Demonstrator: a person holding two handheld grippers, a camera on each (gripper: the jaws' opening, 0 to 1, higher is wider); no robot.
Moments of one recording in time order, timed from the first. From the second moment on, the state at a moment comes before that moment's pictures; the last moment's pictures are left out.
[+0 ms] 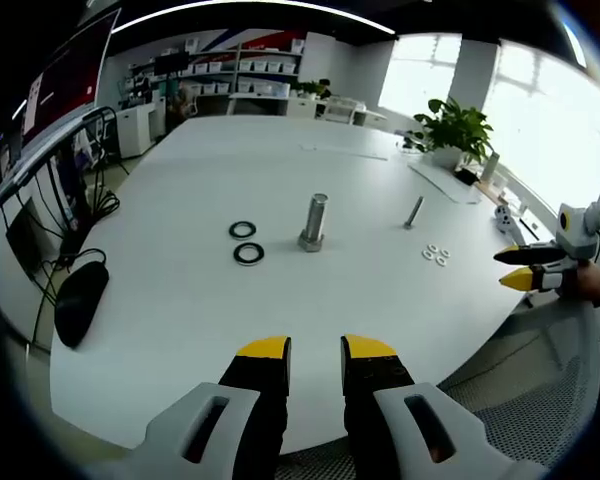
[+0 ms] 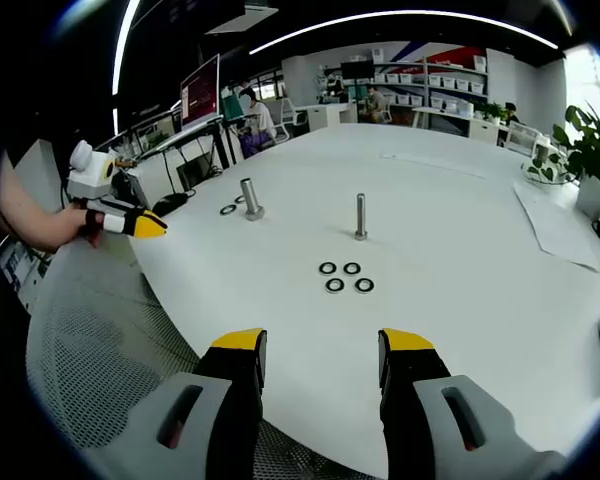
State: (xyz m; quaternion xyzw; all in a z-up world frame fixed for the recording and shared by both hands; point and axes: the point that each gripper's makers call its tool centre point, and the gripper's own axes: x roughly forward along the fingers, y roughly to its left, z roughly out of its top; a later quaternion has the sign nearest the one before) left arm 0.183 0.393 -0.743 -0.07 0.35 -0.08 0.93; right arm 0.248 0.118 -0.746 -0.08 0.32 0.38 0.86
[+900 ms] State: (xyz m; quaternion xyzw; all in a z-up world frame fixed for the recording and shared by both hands) left arm 0.184 0.395 -0.742 -0.07 0.35 -0.08 0.93; right arm 0.248 0.118 -0.745 -0.08 0.32 0.38 0.86
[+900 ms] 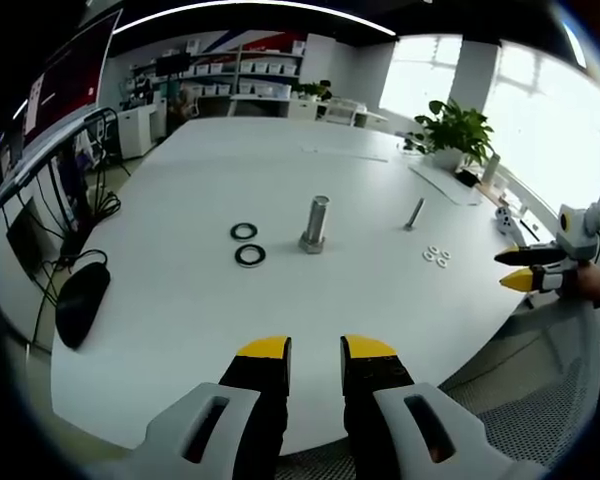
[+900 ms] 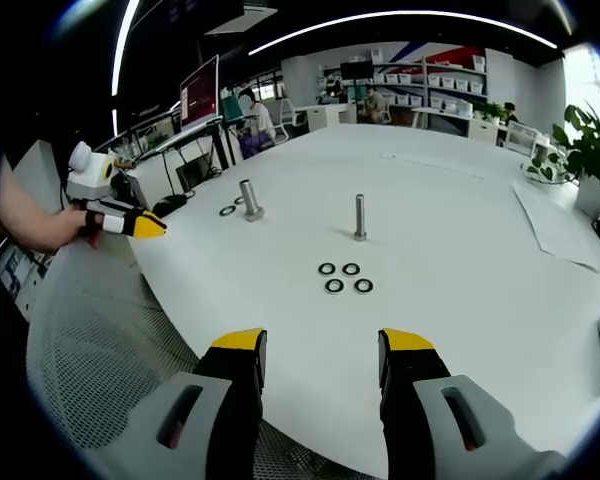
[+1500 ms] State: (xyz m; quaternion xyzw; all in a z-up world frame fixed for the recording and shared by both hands) left arm 0.184 0.395 -0.743 -0.07 0.35 -0.08 0.93; right arm 0.250 0.116 -0.744 -0.07 0.32 0.38 0.87
